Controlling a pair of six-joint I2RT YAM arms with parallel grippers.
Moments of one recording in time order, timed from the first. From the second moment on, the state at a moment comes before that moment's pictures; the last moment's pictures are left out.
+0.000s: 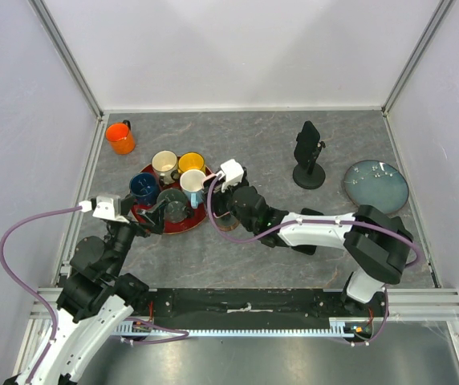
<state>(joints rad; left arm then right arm) -0.55 0.15 0.55 -0.35 -0.30 -0.18 1.03 1.65 0.90 0.59 0.40 0.14</state>
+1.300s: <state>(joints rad) -0.55 0.14 0.56 -0.35 -0.30 -0.18 1.06 1.41 0.93 0.40 0.60 0.21</state>
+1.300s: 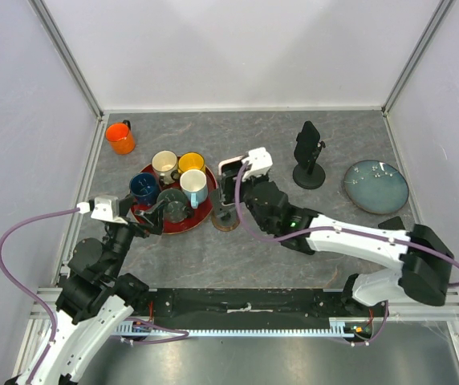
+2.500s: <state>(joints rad) -0.54 0.14 0.56 -0.35 -0.31 -0.18 0.78 1.42 0.73 -0.28 0.49 0.97</state>
